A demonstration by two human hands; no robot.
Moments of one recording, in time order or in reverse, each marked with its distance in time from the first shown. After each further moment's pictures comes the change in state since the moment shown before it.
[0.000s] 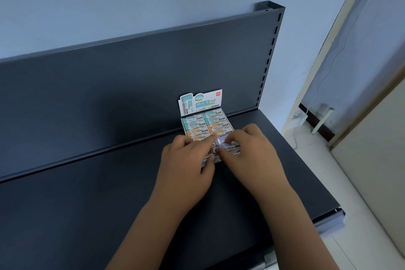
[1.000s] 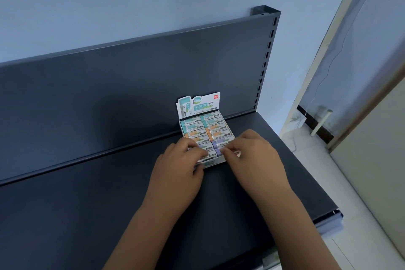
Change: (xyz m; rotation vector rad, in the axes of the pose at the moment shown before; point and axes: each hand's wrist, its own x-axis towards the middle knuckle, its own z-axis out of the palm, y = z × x) left_hand -0.002 -0.013 0.002 0.029 -0.032 -0.029; right_hand -0.005 -0.004 -0.012 -0.053 -0.045 0.036
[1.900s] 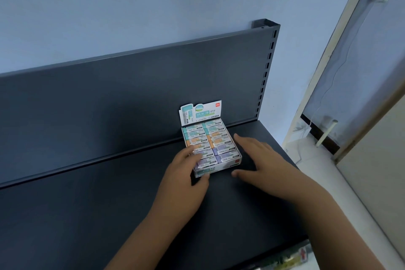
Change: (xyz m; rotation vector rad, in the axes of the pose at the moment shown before) left_hand -0.013 0.007 0.010 -0.375 -0.018 -0.220; right_hand 0.020 0.045 -0.027 0.058 -0.471 -0.196
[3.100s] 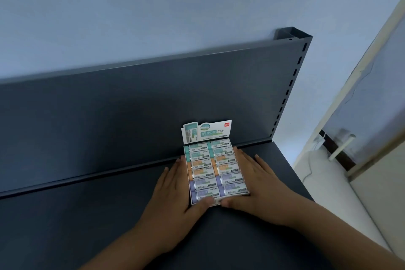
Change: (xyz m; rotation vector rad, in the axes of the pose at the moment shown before) left_hand 0.039 -0.031 -0.006 0.257 -0.180 0.086; right_hand 0.062 0.012 0.014 -0.088 -0.099 -0.136
